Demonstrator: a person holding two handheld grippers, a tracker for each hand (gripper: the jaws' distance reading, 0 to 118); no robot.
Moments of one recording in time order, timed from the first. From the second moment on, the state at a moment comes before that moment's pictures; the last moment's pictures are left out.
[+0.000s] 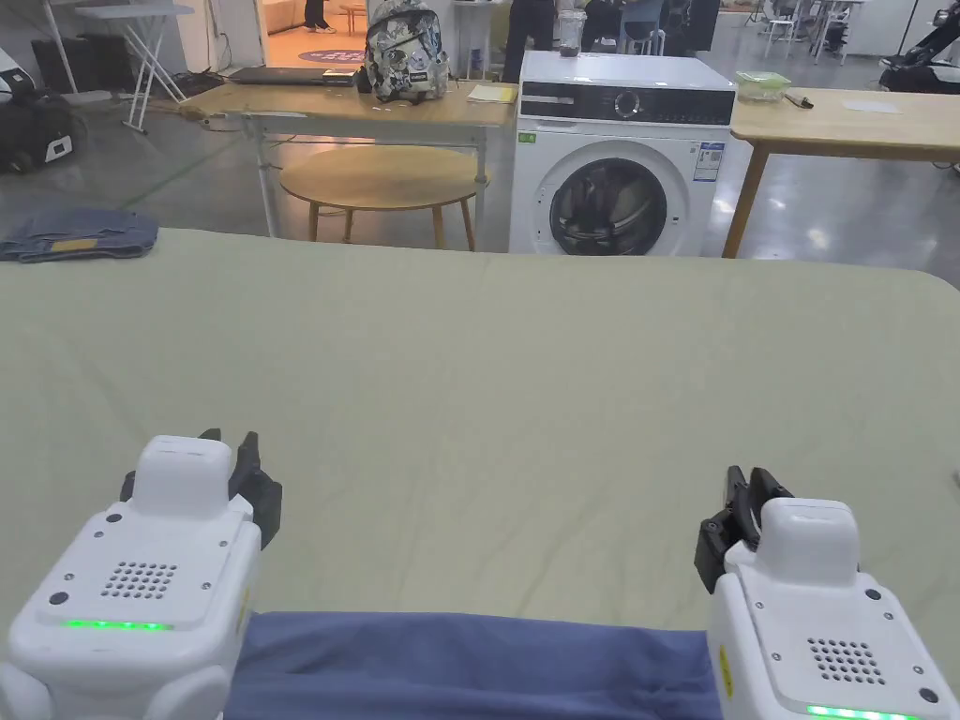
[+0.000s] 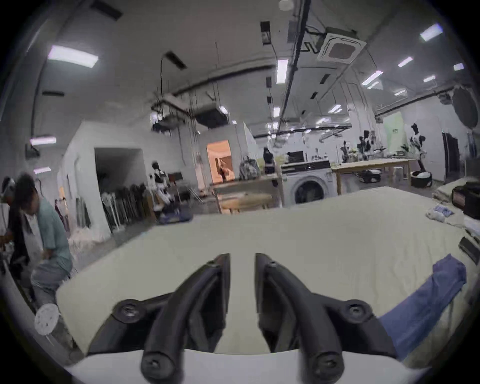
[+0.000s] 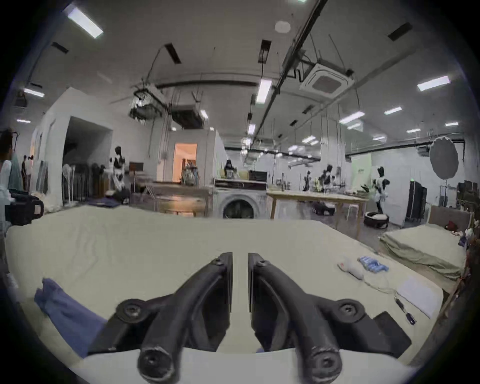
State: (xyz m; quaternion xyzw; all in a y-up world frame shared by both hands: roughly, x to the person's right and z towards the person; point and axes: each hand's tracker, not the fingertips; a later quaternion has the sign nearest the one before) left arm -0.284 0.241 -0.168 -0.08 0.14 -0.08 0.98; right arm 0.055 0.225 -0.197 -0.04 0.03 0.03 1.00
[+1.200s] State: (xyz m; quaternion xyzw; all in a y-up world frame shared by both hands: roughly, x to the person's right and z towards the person) left arm -0.491 0.128 -0.165 -0.44 -0.10 0.37 0.81; right arm 0.033 0.188 -0.227 -0.13 0.07 0.03 0.99
